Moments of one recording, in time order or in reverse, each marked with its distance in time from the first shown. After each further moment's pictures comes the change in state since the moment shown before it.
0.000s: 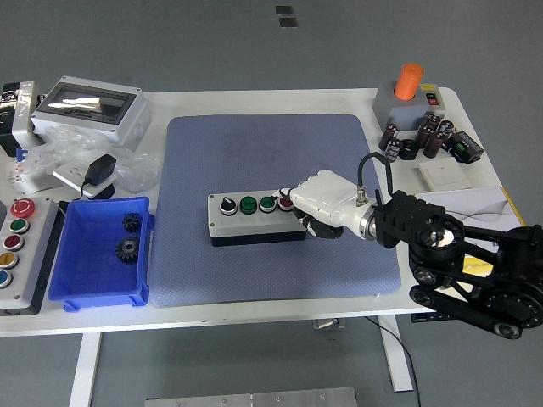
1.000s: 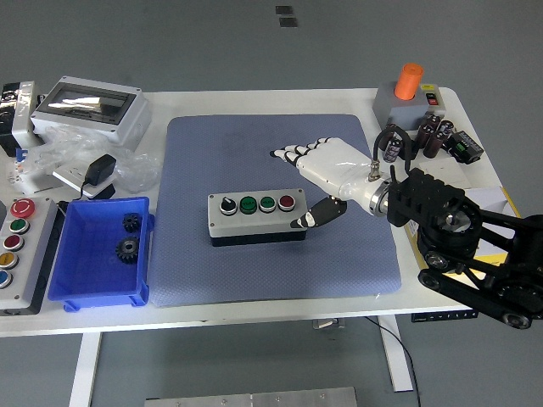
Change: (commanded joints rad) left arm 0.004 -0.002 0.000 0.000 -0.002 0.000 0.002; right arm -0.012 -0.041 0.119 0.068 -0.077 -0.004 0.001
